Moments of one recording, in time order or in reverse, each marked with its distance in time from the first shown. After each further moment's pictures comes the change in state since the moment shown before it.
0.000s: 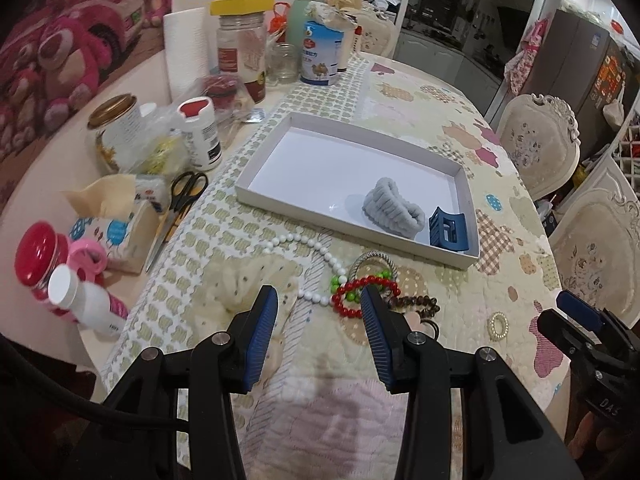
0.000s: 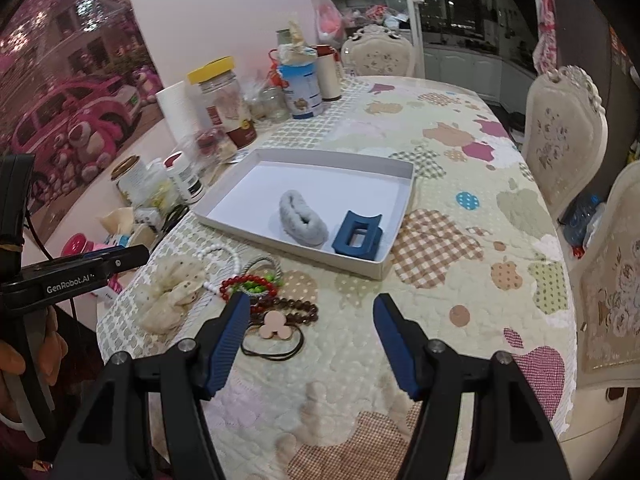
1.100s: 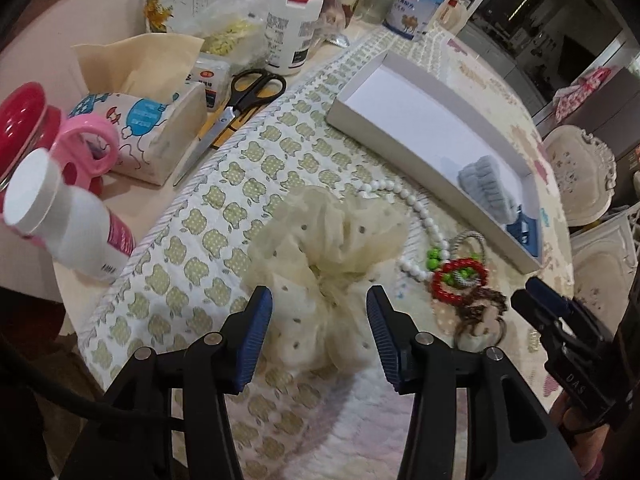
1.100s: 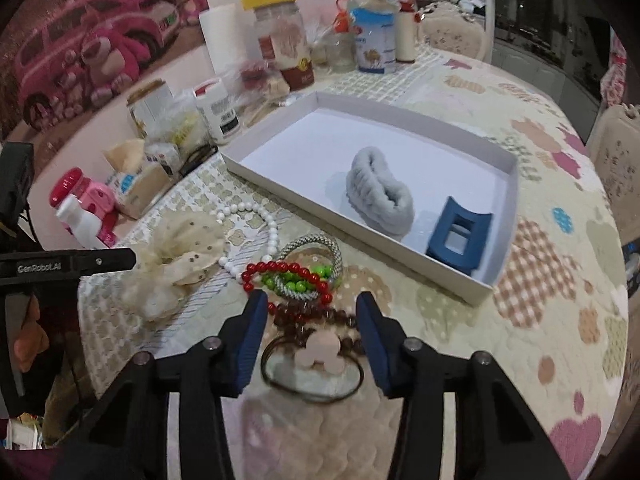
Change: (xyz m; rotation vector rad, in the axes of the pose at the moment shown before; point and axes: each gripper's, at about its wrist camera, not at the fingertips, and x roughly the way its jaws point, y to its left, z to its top) left arm 0.076 0.101 -0.020 -0.238 0.189 -0.023; right arm 0.121 0.051 0.007 -0.191 0.160 0.095
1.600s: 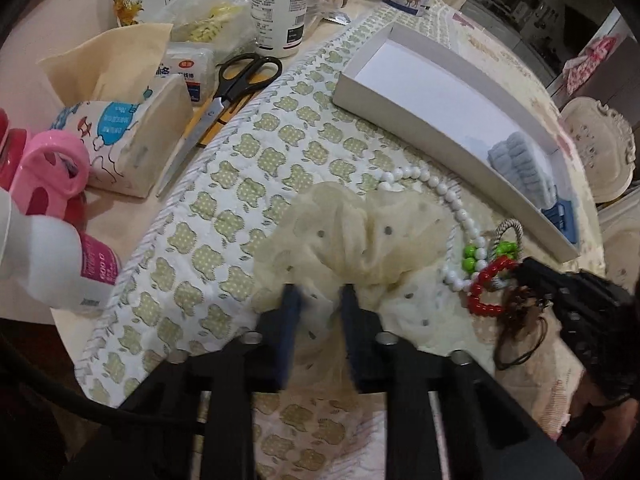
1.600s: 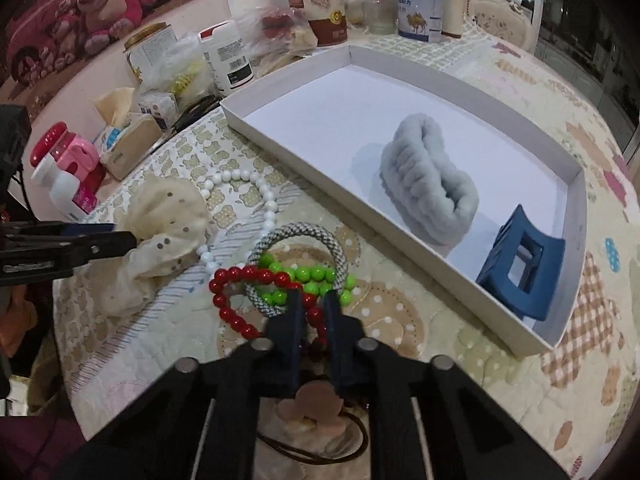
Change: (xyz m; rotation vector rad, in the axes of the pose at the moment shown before) left arm 0.033 -0.004 0.006 0.071 0.030 0.069; right arm 0.061 0.001 0.014 -0.098 0.118 0.060
